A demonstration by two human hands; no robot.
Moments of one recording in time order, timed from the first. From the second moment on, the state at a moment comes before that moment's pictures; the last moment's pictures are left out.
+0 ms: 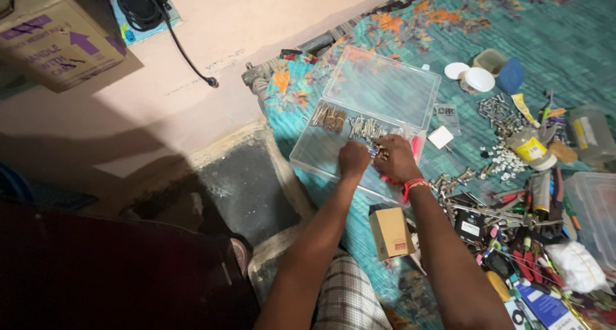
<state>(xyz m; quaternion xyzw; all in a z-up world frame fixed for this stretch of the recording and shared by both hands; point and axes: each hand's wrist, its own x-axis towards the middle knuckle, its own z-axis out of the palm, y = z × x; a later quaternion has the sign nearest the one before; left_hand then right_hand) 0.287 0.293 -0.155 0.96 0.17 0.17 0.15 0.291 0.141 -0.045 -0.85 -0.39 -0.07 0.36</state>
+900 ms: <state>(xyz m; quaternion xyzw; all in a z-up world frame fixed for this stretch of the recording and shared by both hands) 0.126 0.159 -0.014 0.44 0.12 0.13 0.88 0.072 -0.081 -0.005 -0.71 0.06 0.06 0.70</state>
